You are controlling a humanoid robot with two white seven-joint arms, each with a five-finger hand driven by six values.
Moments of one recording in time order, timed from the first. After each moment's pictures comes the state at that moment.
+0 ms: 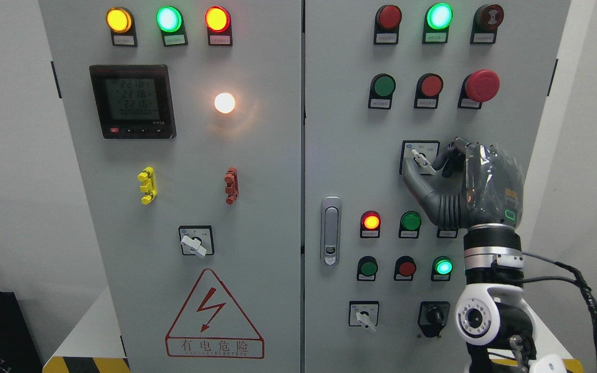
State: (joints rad) left arm 0.04 -0.09 0.00 0.00 0.00 -0.09 0.11; right arm -0.73 0.00 0.09 -1.76 0.99 0.32 -0.03
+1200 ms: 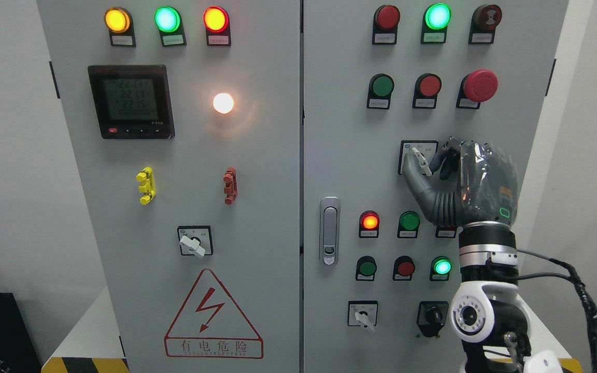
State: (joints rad) left arm 0.04 -0.09 0.00 0.00 0.00 -0.09 0.11; right arm -0.73 0.00 0.11 -1.75 0.99 0.33 -0.03
